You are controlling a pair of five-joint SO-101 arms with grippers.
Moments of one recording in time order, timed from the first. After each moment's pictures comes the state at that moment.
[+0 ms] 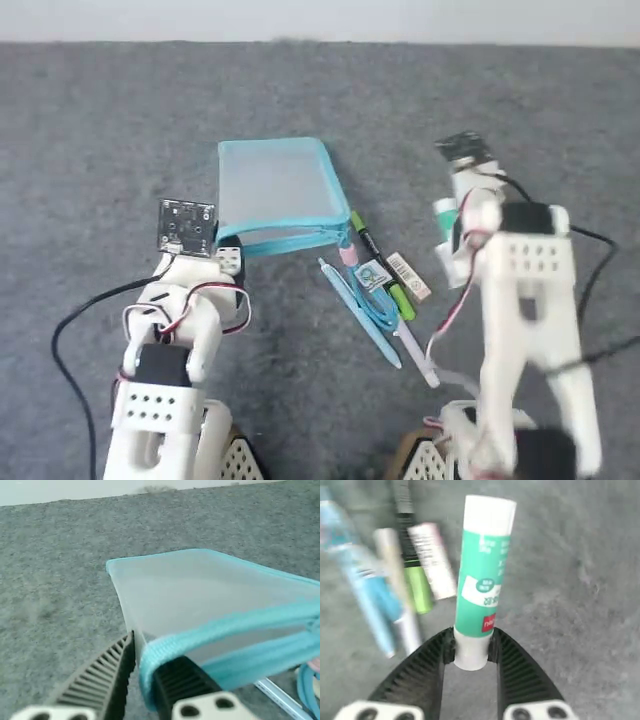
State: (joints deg) left arm -0.7 -72.7 79.6 39.3 3.6; right arm -5.6 -28.5 28.0 83.6 21.8
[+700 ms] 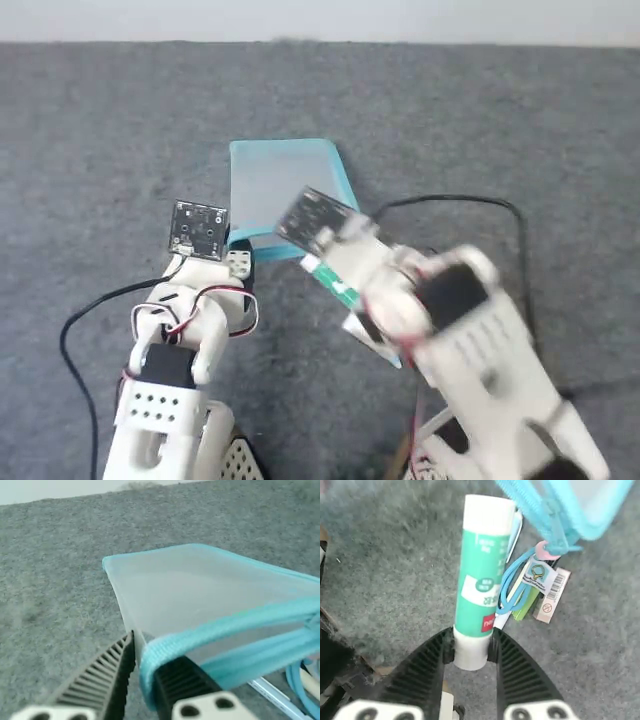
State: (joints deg) left arm 2.1 -72.7 80.5 38.2 3.6; right arm -39.2 -32.0 15.2 100.1 20.4
